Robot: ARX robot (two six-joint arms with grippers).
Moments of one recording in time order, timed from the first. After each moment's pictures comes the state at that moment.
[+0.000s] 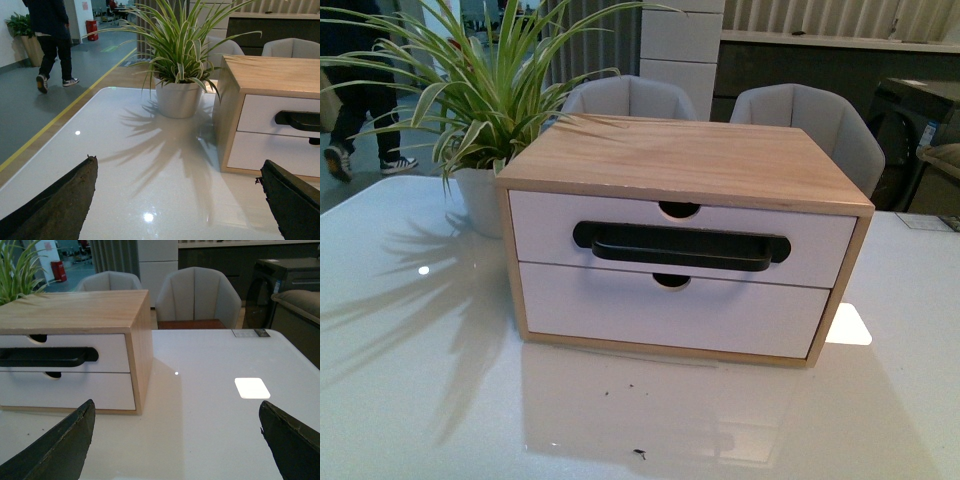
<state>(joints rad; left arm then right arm) 0.00 0.01 0.01 0.00 0.00 0.00 0.00 0.00 0.03 0.00 0.00 0.00</state>
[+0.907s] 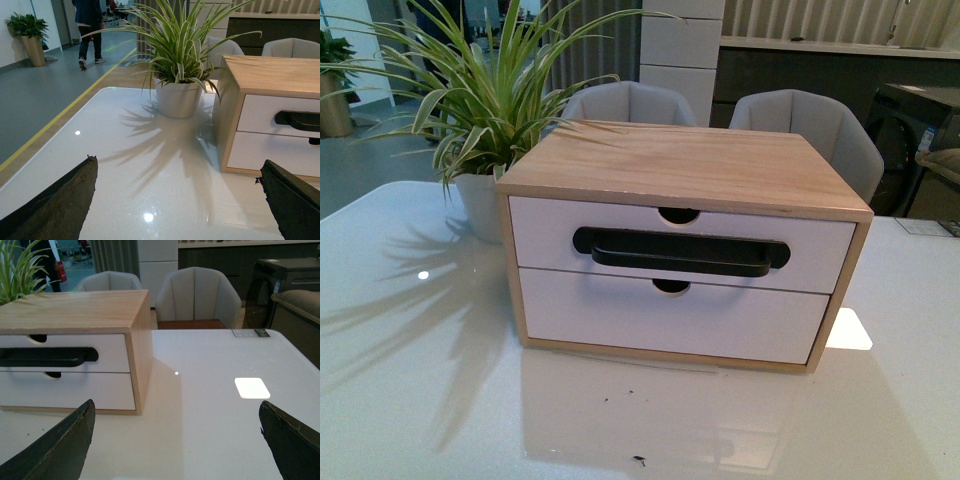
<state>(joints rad) 0.00 0.01 0.01 0.00 0.00 0.00 0.00 0.00 0.03 0.00 0.00 0.00</state>
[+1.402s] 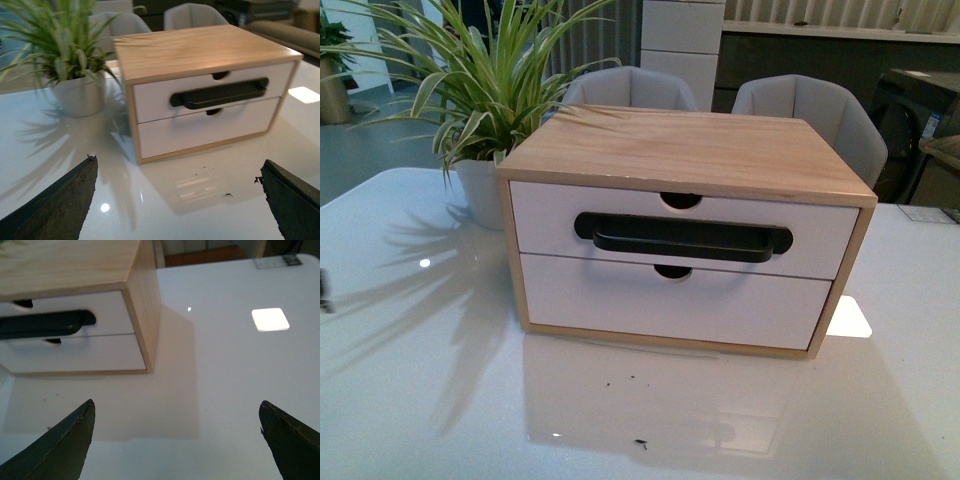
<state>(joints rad) -0.31 0.70 0.18 0.40 0.12 0.08 -0.05 0.63 0.30 0.02 -0.11 0.04</state>
